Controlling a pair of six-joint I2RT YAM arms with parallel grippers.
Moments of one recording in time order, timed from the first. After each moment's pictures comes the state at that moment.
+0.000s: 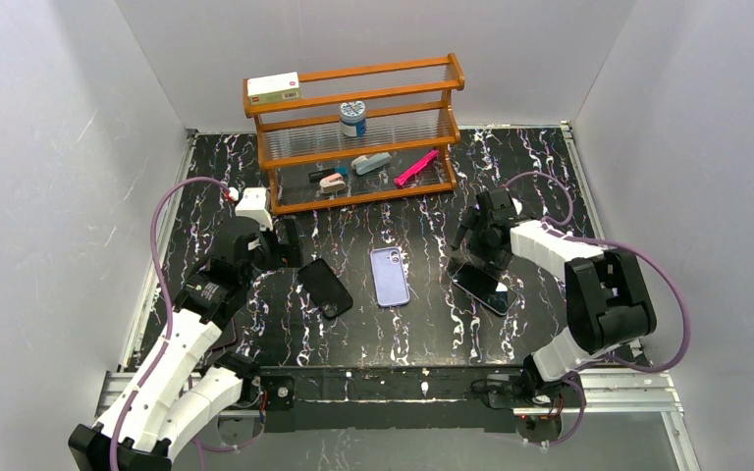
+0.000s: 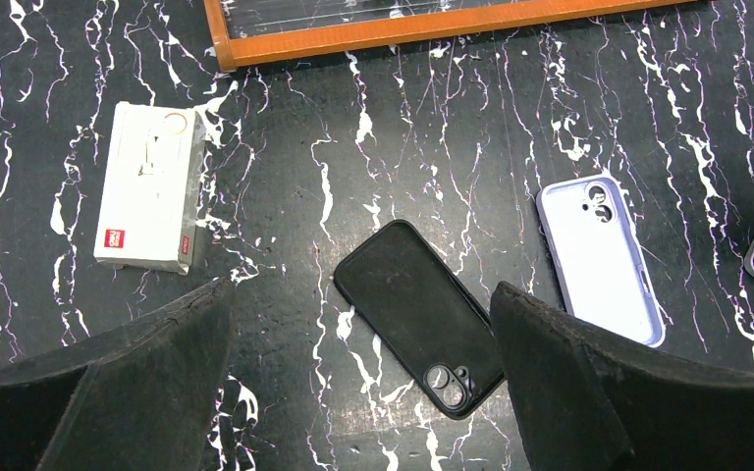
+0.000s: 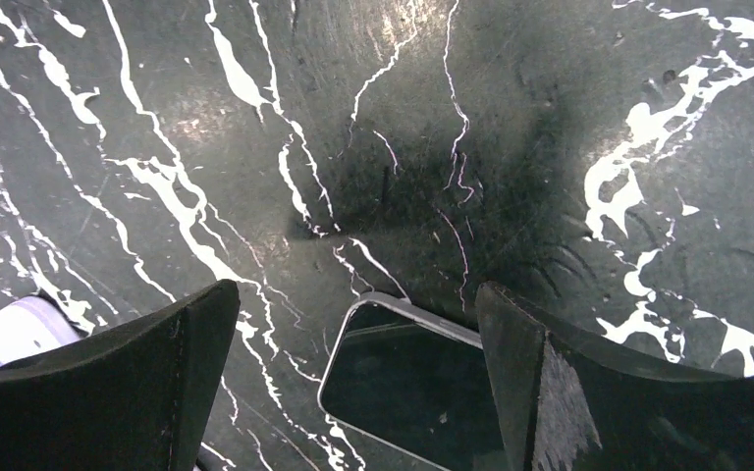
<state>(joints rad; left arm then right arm) -0.40 0.77 0.78 -0.53 -0.20 -0.26 0.33 1.54 0.87 -0.41 0.09 0.72</state>
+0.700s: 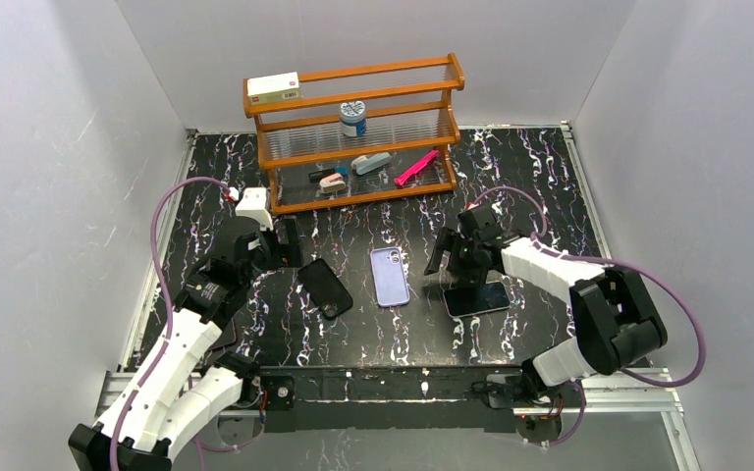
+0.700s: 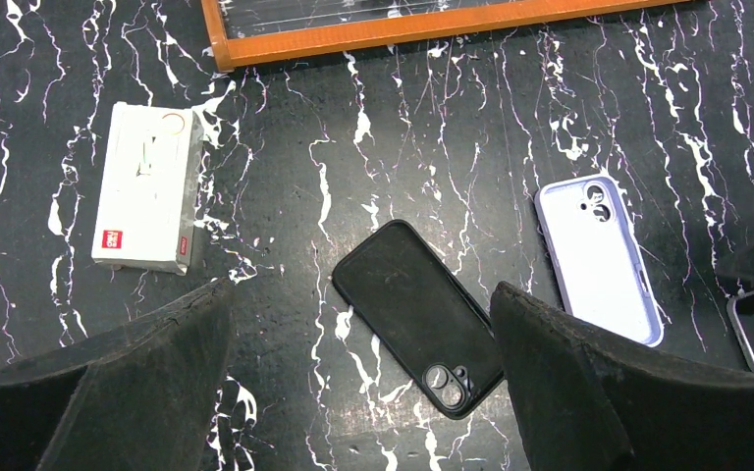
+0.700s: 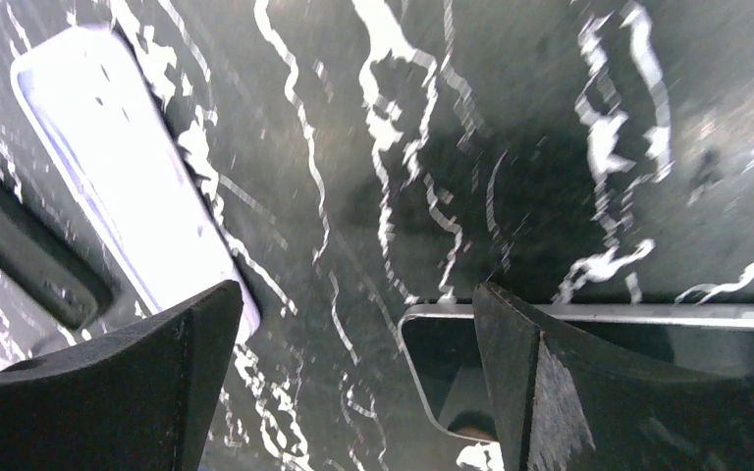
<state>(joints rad) -0.40 0.78 0.78 -0.53 -0.19 -0.26 0.46 1.47 0.79 -0.38 -0.14 0.71</state>
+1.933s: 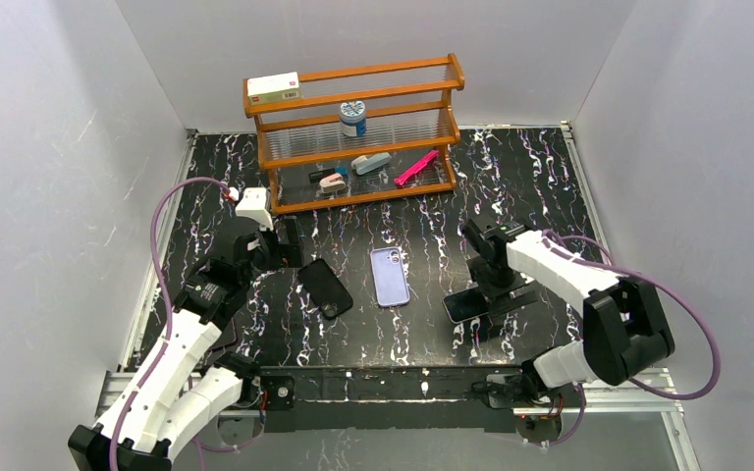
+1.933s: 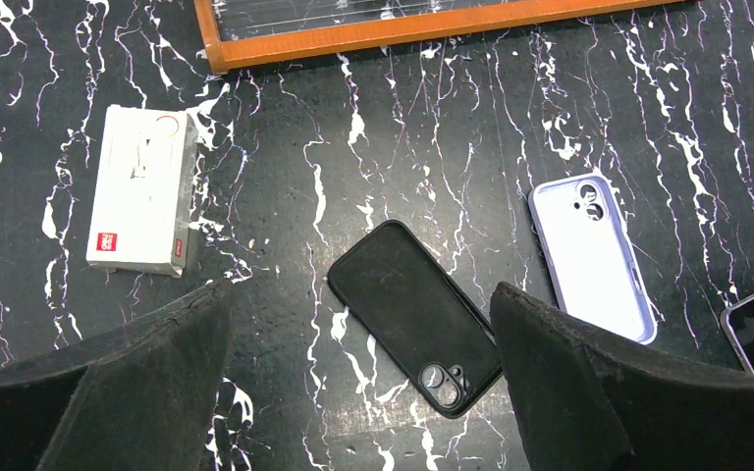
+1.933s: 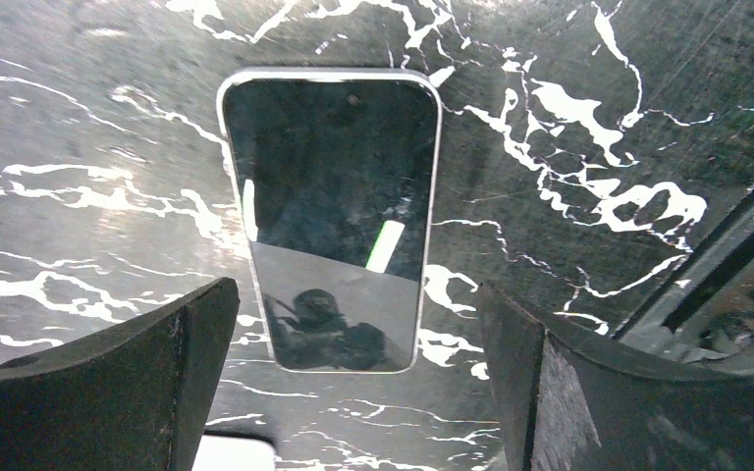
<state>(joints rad) -0.40 0.77 0.78 -0.53 -0.18 -0.26 0.50 1.41 0.88 -1.08 0.26 1.72</state>
